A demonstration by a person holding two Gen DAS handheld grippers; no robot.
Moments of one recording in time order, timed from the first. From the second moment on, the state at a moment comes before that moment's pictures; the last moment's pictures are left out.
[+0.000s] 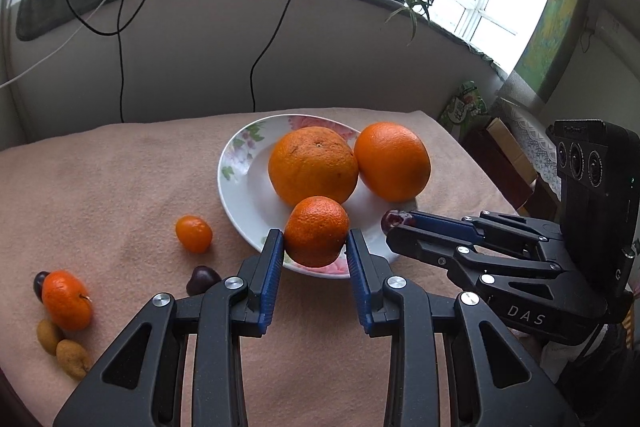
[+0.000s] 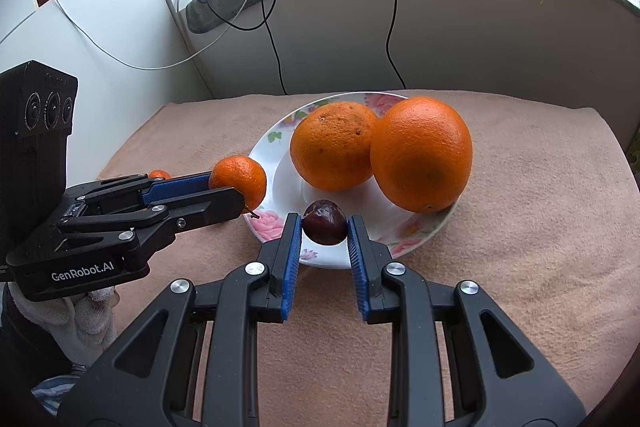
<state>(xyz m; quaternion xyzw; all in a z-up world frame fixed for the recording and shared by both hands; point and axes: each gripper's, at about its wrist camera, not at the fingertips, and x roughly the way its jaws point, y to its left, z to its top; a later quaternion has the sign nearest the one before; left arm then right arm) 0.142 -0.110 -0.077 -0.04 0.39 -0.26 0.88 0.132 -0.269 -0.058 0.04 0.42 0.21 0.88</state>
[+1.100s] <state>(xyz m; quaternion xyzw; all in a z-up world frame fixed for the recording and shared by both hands) 0.141 -0.102 -0.073 -0.04 0.38 -0.23 0.90 0.125 -0.272 -0.052 0.03 0.40 0.18 0.90</state>
